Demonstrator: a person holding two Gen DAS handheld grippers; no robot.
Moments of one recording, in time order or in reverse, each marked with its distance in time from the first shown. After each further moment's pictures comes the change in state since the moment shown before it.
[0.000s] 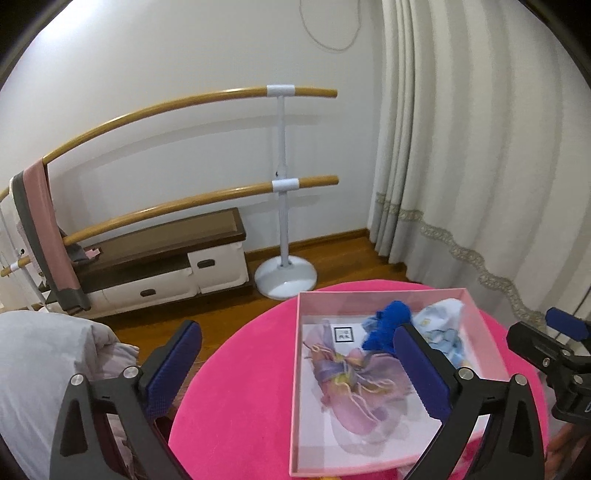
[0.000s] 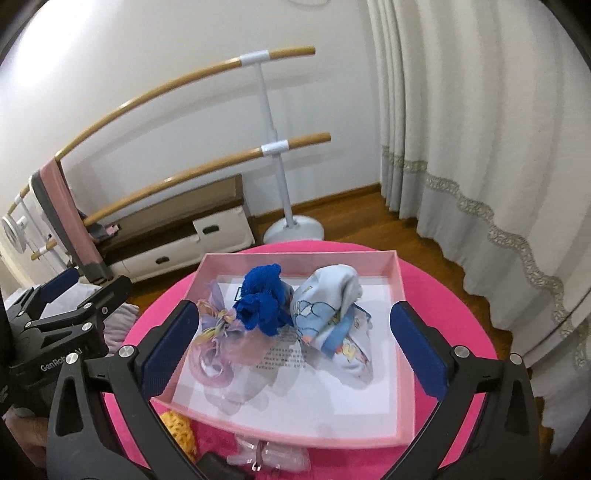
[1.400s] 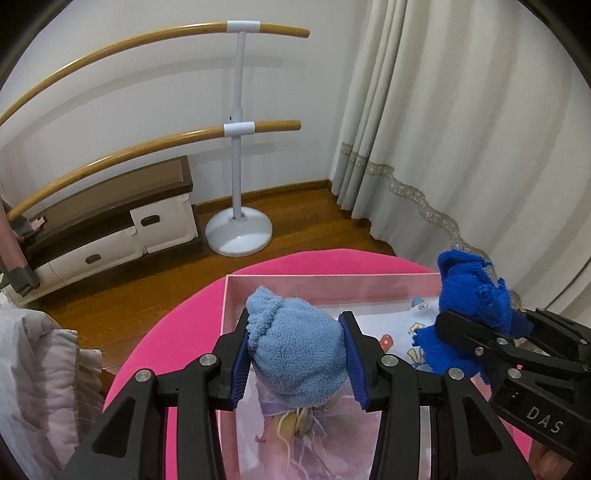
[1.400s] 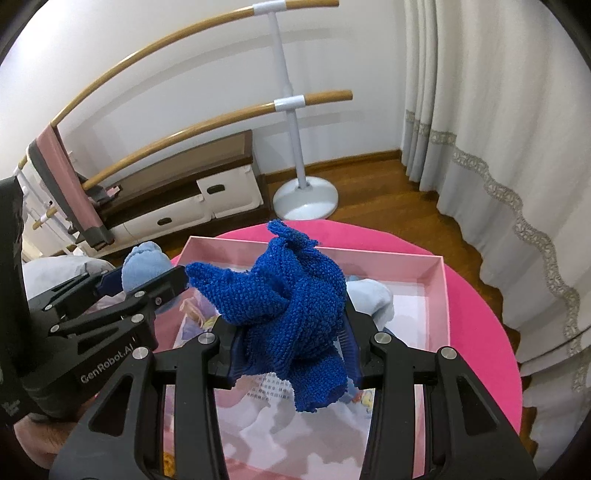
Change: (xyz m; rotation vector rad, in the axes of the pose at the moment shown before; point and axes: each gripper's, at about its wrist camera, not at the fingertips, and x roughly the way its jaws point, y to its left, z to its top) left arm 0.152 0.020 0.084 -0.015 0.238 -0.170; right arm 0.122 -0.004 0.030 -0.051 0.227 0.047
